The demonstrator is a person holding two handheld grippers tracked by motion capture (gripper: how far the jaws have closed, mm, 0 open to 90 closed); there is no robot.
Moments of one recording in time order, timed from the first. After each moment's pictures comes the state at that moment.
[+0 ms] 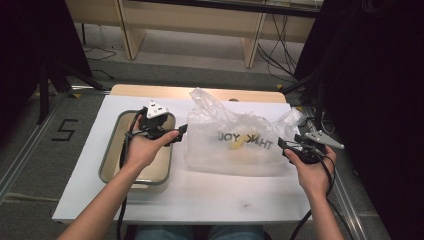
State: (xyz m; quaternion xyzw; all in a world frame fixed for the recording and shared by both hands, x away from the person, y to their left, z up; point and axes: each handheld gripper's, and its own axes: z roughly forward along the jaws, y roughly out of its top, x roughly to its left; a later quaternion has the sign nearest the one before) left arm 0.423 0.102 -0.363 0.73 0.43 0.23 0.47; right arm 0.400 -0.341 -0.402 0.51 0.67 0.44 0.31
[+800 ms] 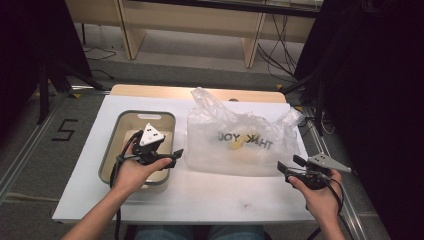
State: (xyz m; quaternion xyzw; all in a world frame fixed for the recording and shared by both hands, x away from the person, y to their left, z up) left arm 0.375 0.116 -0.395 0.77 0.39 0.21 0.46; right arm 0.343 -0.346 -0.422 0.47 0.72 0.45 0.25
